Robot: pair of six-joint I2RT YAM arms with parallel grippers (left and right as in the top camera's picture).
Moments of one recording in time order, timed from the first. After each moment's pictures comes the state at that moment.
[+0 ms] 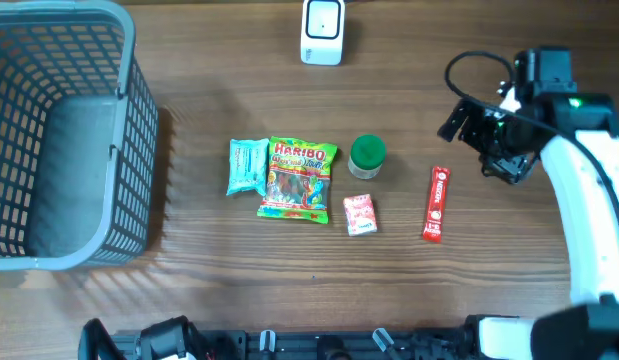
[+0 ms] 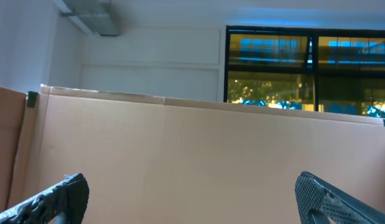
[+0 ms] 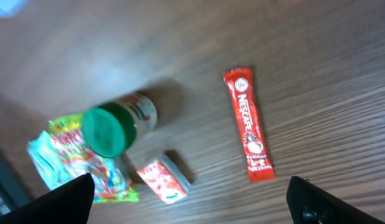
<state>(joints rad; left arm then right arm) 0.32 0.36 1.50 -0.55 0.25 -0.25 -0.03 1.53 1.40 -1.20 -0.22 0.52</state>
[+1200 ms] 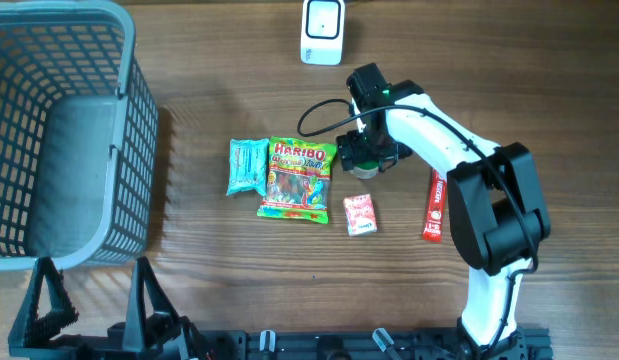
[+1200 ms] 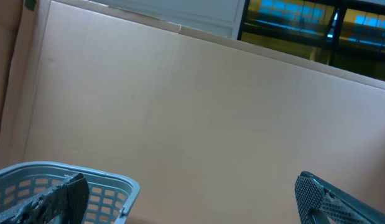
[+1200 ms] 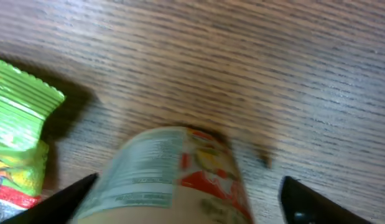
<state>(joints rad) 0.27 0.03 0.93 -0.49 0.21 -0.33 0.41 2.09 1.48 -0.89 -0.02 0.17</state>
